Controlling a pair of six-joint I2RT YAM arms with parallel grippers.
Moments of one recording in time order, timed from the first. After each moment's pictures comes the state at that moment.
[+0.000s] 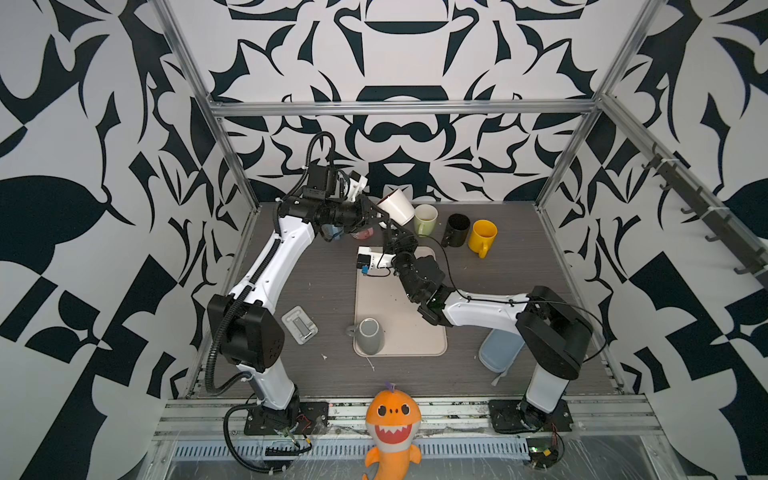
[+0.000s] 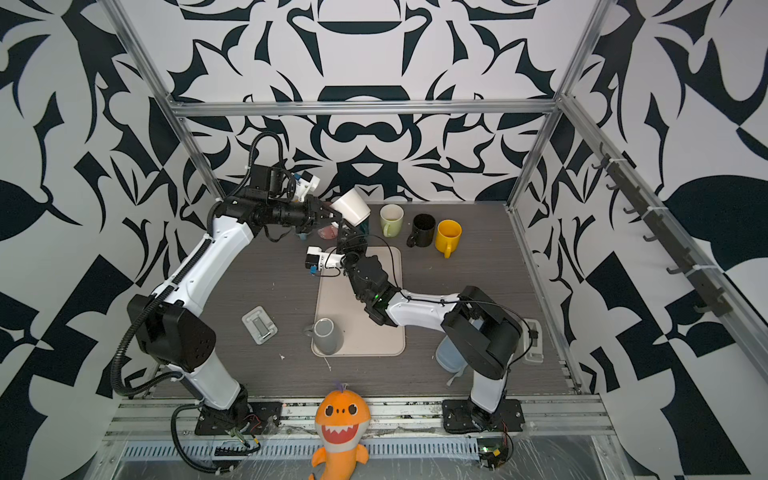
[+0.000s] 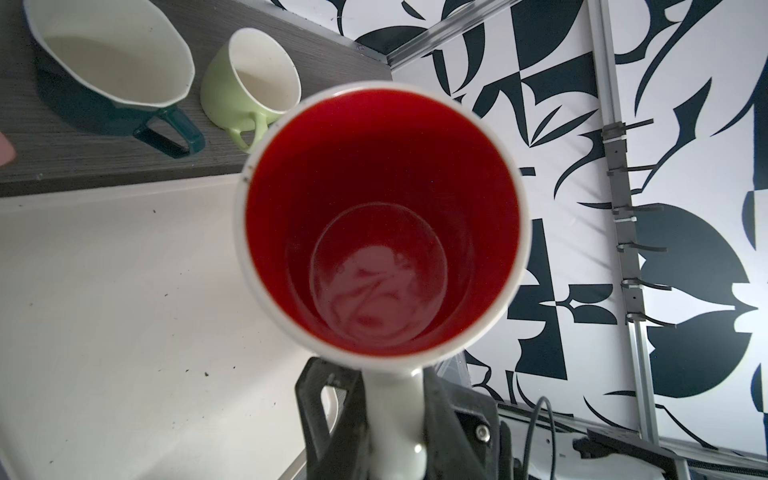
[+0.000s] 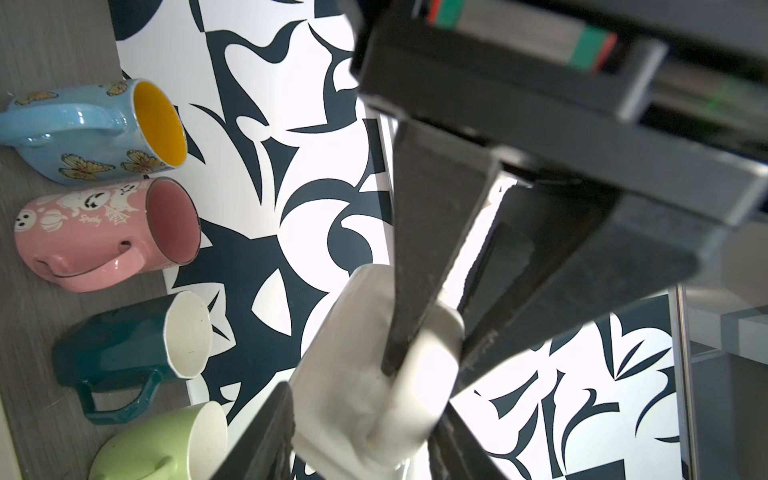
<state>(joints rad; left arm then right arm) -0.32 1.71 1.75 -0.72 0.82 -0.58 0.91 1.78 1.04 0.98 0.50 -1.54</state>
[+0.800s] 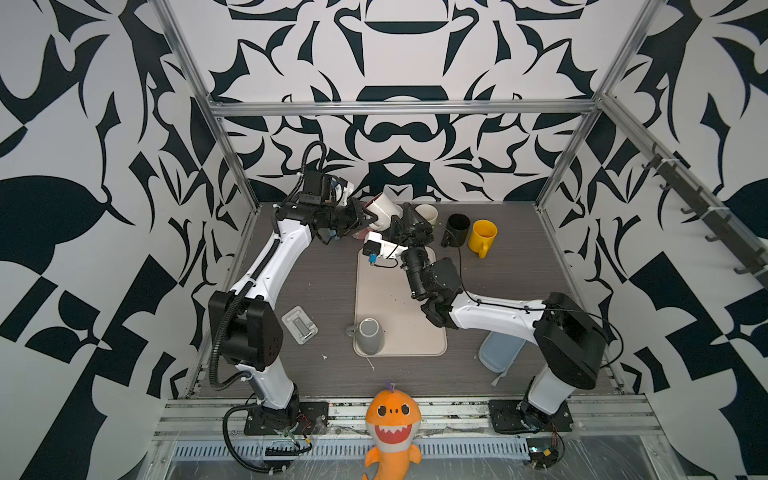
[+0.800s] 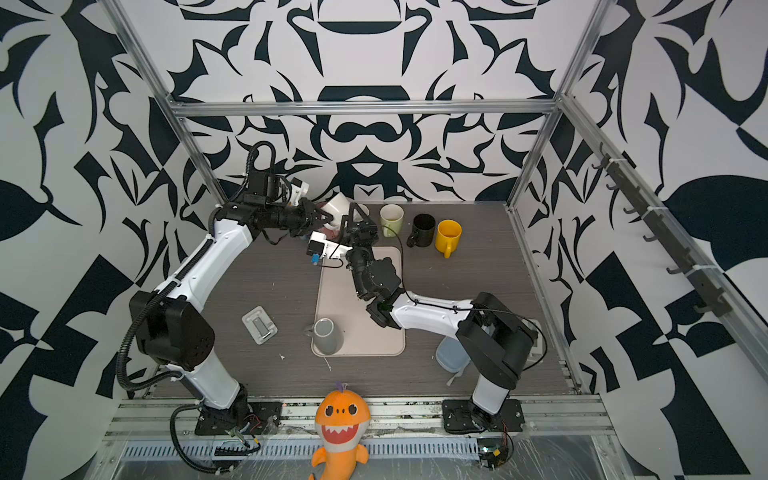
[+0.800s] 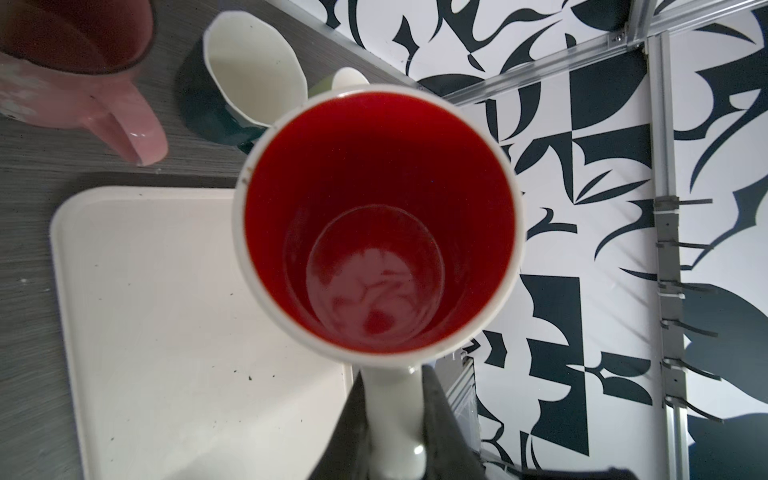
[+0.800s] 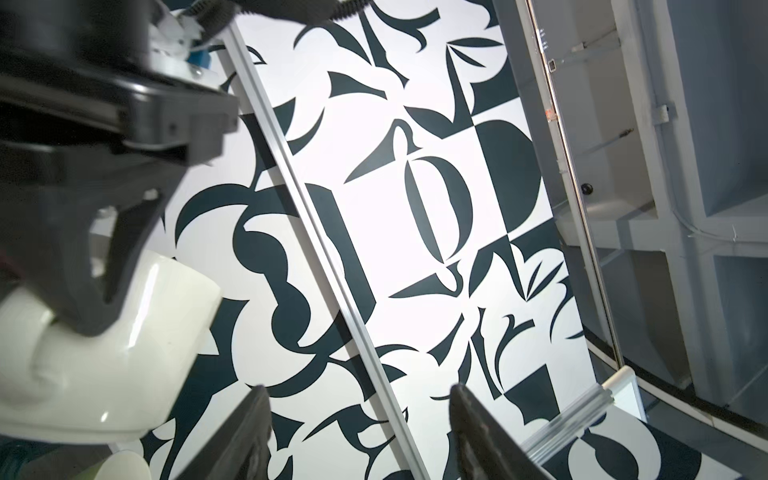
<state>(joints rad) -0.26 1.71 1.65 -0.64 0.70 -0.66 0.93 1.68 1.03 1.18 0.59 -1.53</state>
